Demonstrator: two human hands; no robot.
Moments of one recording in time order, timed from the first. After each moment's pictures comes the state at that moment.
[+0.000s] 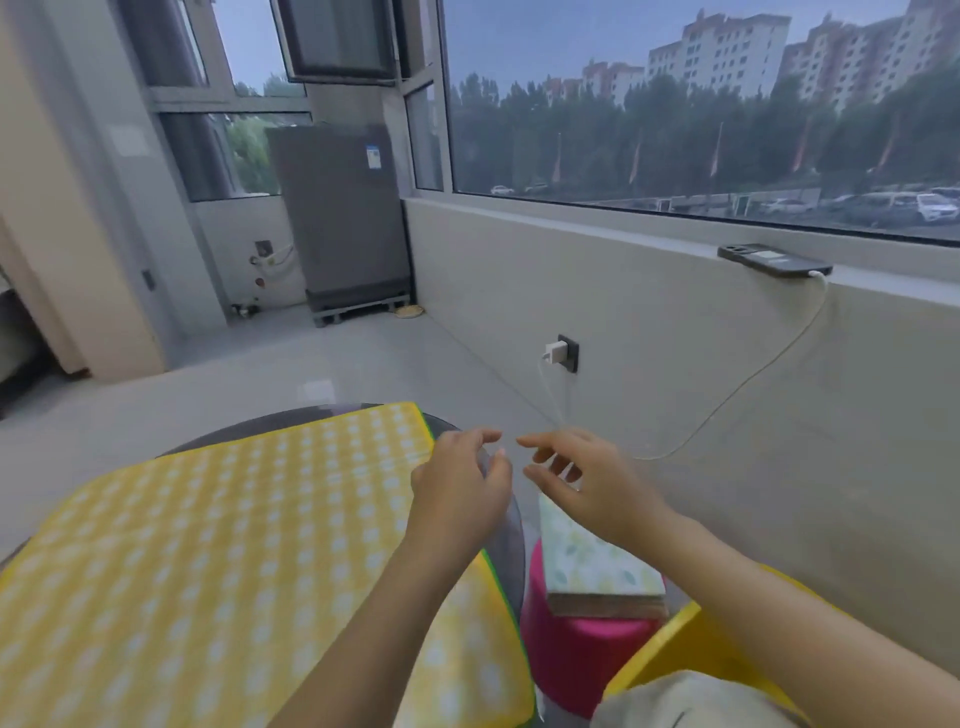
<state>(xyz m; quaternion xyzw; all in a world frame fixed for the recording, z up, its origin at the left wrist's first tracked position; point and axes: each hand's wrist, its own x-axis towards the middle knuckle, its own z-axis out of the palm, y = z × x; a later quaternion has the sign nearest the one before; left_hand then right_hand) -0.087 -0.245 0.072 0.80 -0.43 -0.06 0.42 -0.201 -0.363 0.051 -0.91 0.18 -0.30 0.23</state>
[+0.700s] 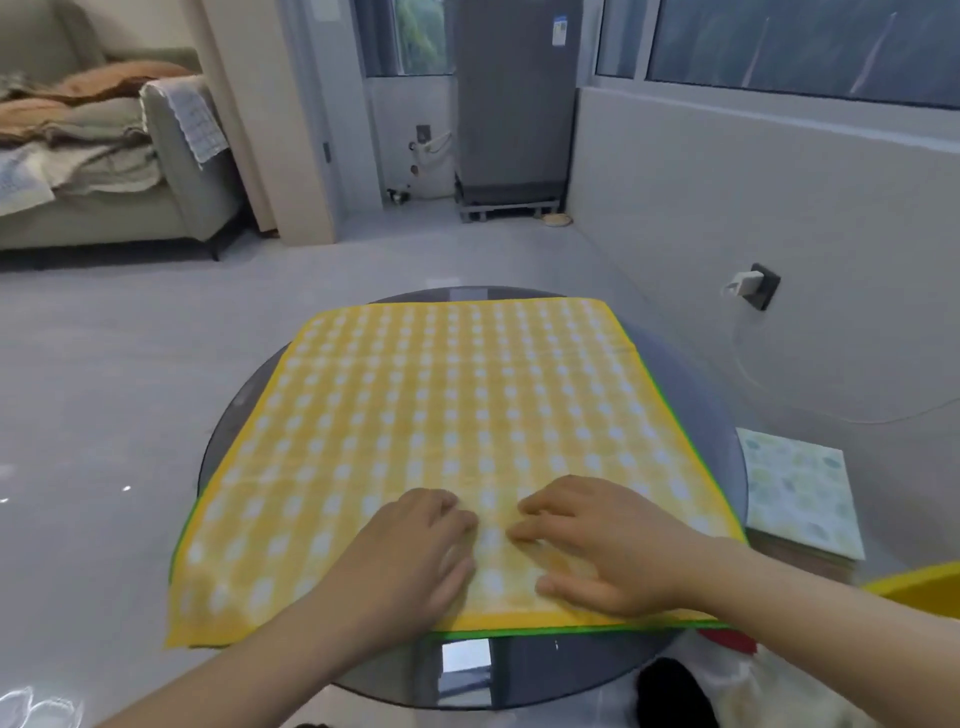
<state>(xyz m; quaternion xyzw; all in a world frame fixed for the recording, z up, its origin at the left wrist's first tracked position) -0.001 0.013 -0.026 0.85 -0.52 0.01 0.11 -0.116 -0.200 -0.013 -0.99 -0.14 0.00 0.08</state>
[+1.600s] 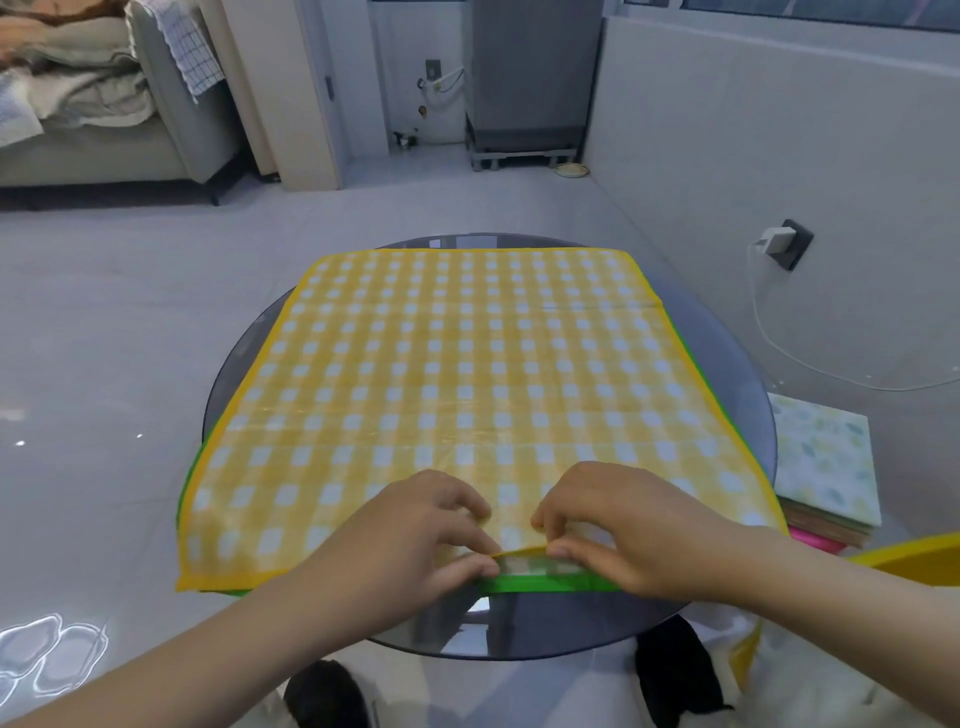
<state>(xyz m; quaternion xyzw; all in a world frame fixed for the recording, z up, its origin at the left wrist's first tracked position) -0.011 0.032 -0.019 0.81 -0.54 -0.11 0.21 -0.125 -0.174 -0.002 -0.97 -0.12 0.02 0.19</state>
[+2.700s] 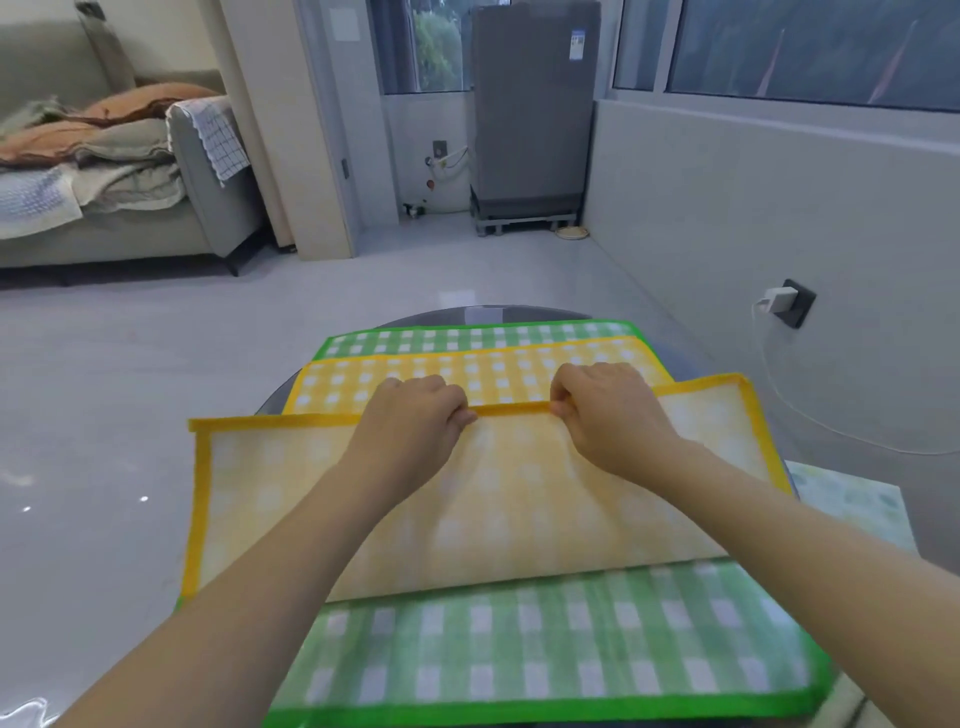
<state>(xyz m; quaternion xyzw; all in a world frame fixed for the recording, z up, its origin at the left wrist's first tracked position) 0.109 -0.049 0.019 0.83 -0.49 0.23 0.14 -0.003 -0.237 0.023 -0.97 0.08 -0.21 0.03</state>
